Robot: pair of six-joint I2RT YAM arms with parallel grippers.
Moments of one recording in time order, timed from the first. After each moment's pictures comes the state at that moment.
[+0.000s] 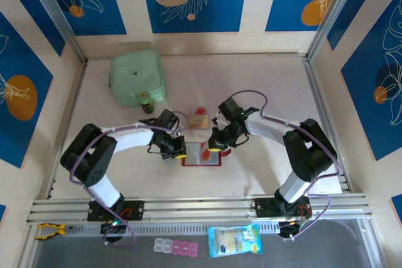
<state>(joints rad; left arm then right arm) -0.61 1.65 0.82 -0.43 0.47 -0.79 0.59 1.65 0.96 -0.62 -0.60 0.58</state>
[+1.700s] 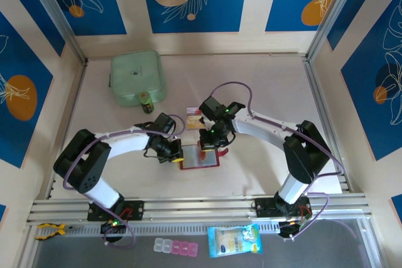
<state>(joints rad) -0.61 1.56 0.75 -0.43 0.47 -0.81 0.77 1.66 1.19 -0.87 -0.35 0.55</state>
